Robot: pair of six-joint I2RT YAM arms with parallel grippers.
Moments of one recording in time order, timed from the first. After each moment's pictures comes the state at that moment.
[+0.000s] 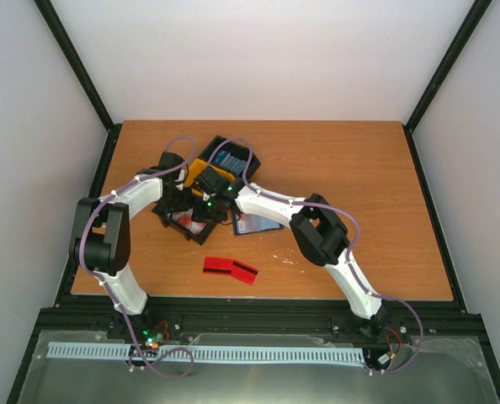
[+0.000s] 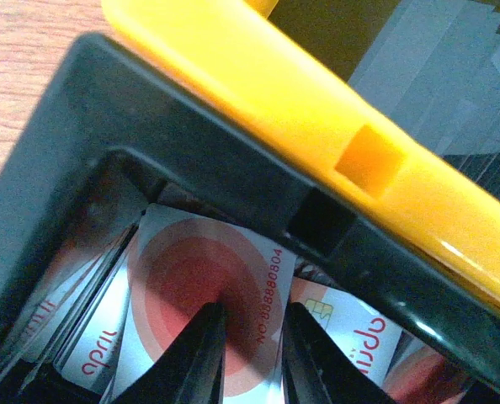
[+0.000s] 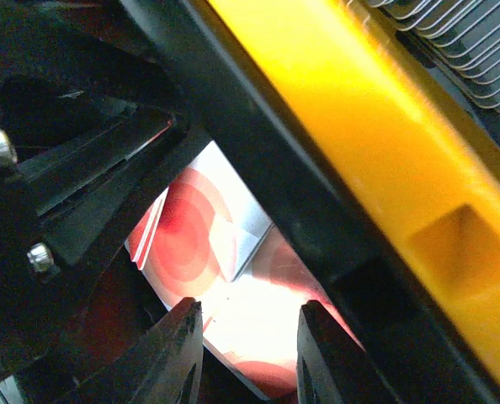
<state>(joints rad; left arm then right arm) -0.17 1.74 1.12 -0.64 0.01 -0.27 0.91 2.32 1.89 -0.54 -0.29 0.76</state>
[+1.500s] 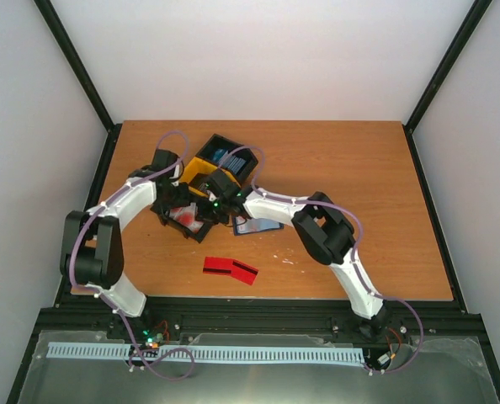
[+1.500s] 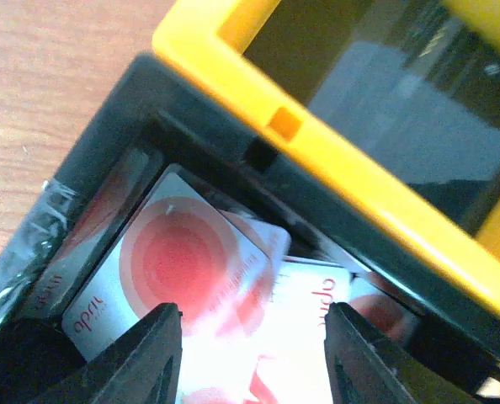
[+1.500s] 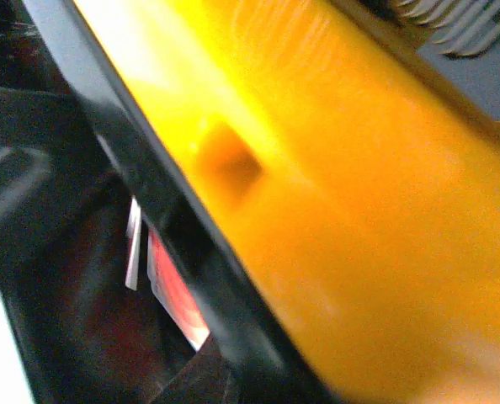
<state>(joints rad) -0.16 1.65 1.10 -0.64 0.01 -0.31 0.89 2.30 1.73 -0.28 -0.38 0.93</state>
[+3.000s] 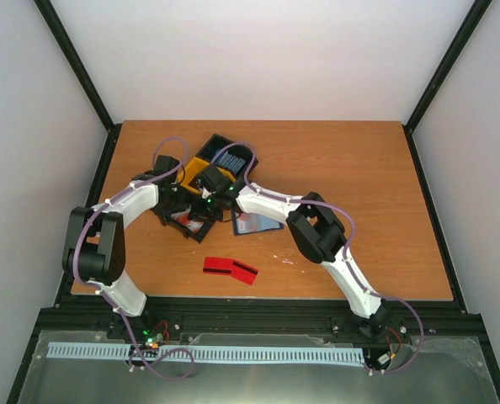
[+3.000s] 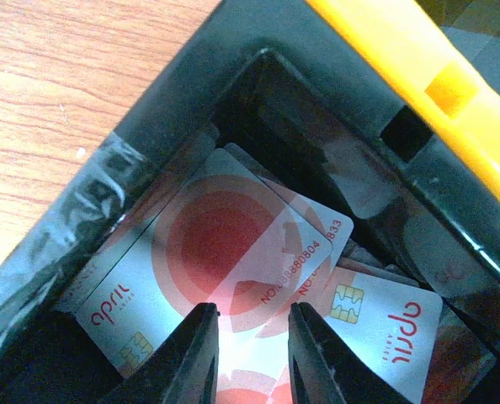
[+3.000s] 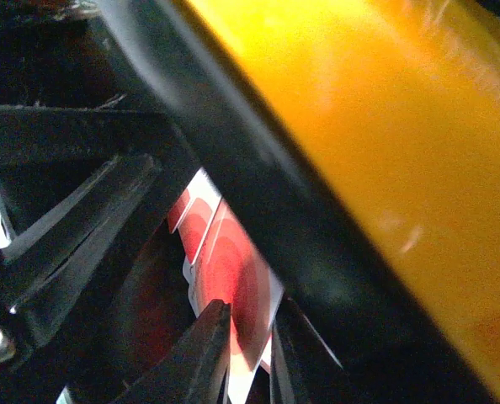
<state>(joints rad) -0.16 1.65 1.04 -0.60 -0.06 -0.40 0.89 2.36 1.89 -0.43 -0.45 0.89</state>
